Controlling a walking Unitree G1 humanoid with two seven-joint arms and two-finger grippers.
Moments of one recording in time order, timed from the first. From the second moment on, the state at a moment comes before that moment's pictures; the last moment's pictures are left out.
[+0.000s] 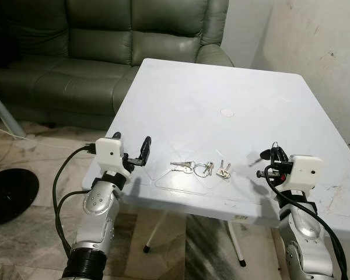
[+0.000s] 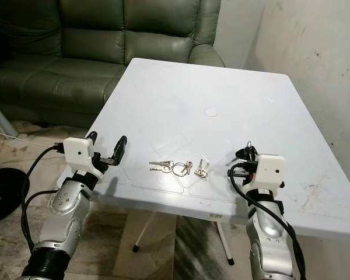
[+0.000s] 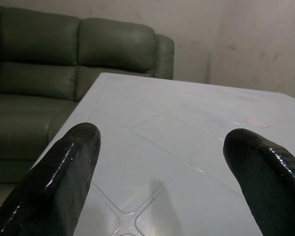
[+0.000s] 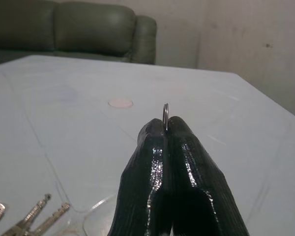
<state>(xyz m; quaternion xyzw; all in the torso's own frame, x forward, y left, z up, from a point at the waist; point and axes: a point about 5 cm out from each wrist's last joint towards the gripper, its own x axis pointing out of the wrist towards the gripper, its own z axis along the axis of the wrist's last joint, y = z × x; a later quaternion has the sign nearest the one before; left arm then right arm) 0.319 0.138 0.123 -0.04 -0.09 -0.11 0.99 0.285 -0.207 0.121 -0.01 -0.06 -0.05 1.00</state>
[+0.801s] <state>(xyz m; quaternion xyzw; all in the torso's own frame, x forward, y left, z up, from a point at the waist) 0.323 0.145 0.123 -0.03 -0.09 -0.10 0.99 0.289 -0.203 0.121 -0.02 -0.05 -0.05 1.00</state>
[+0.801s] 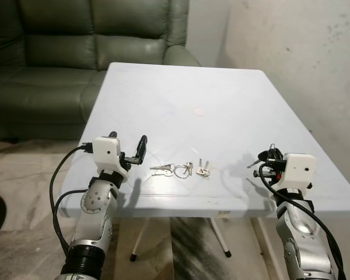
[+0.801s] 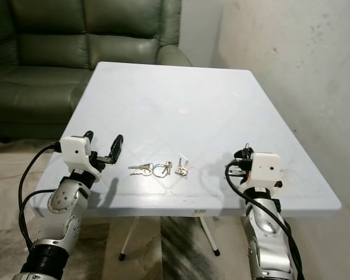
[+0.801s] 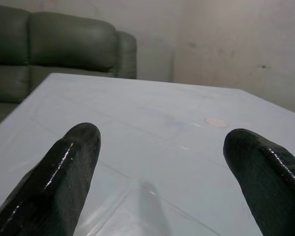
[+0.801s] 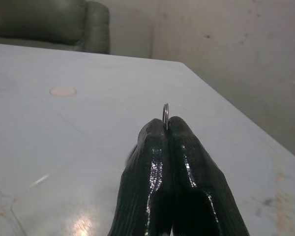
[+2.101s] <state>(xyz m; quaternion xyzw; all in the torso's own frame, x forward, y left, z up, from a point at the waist) 0.323 0.147 0.125 -0.02 -0.10 -0.09 0.99 0.289 -0.203 0.118 -0.02 -0.03 -0.05 1.00</state>
